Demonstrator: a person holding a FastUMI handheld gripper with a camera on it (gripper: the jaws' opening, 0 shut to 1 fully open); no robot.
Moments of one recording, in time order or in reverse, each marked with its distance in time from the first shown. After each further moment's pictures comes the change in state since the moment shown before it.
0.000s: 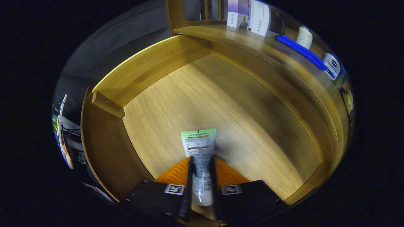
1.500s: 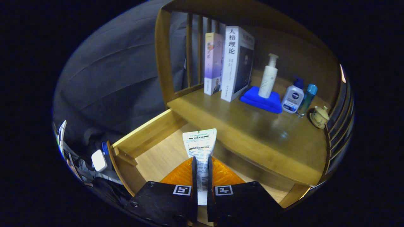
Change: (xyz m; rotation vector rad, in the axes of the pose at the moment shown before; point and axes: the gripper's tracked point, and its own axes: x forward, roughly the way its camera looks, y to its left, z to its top) arm -0.114 -0.031 0.102 0.164 -0.494 -0.116
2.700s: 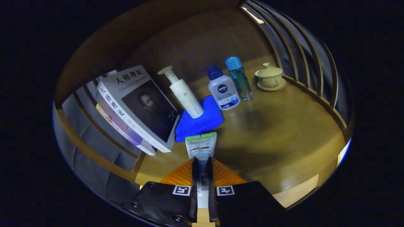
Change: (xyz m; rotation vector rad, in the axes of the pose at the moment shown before) arm 0.051 -0.125 0.050 0.761 -0.175 -0.229
